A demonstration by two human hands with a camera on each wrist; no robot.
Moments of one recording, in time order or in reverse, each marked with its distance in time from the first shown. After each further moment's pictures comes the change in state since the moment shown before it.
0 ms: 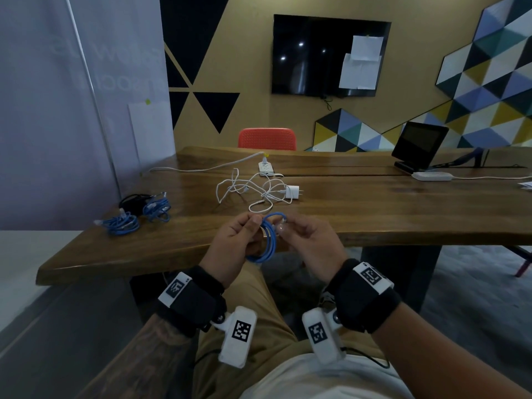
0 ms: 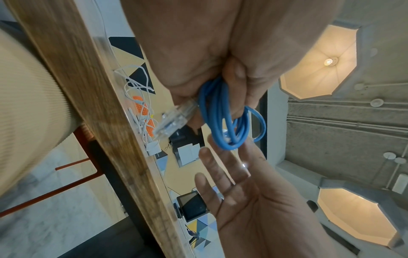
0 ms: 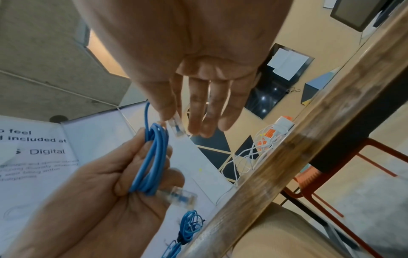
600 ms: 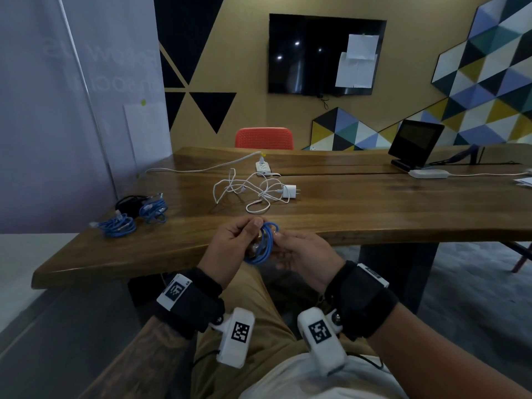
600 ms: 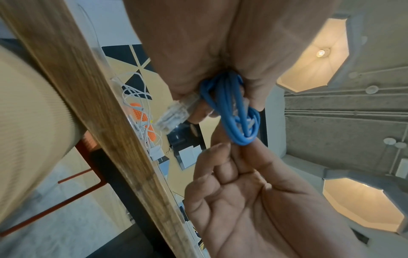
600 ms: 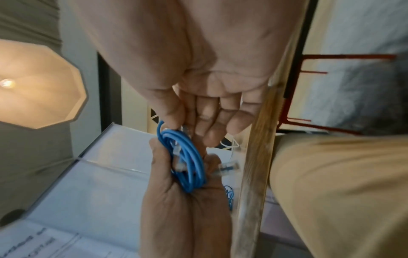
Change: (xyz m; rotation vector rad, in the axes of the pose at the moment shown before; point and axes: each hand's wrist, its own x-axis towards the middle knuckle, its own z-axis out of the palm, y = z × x) left_hand 0.000 -0.007 -0.007 0.290 0.073 0.077; right_hand -0.006 0.004 0.008 0.426 -0.109 0.375
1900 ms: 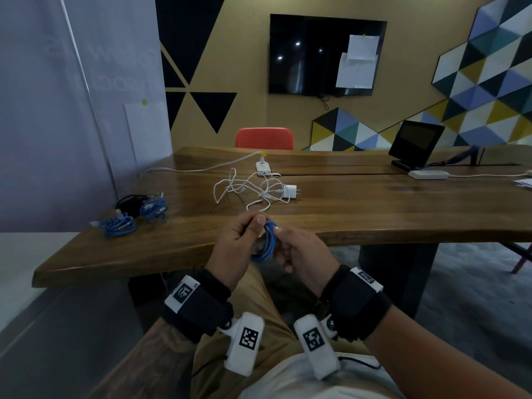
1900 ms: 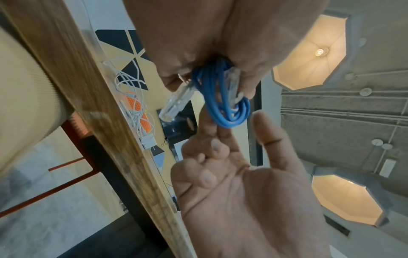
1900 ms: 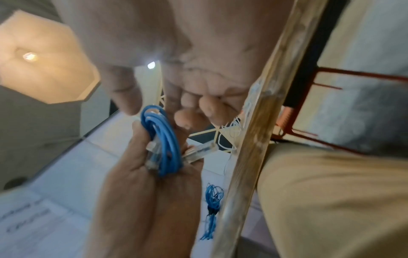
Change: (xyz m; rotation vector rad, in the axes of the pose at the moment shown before) left_hand -0.001 0.000 0.011 0.049 0.080 0.098; right_hand -0.004 0.000 0.011 0.004 0.059 -0.090
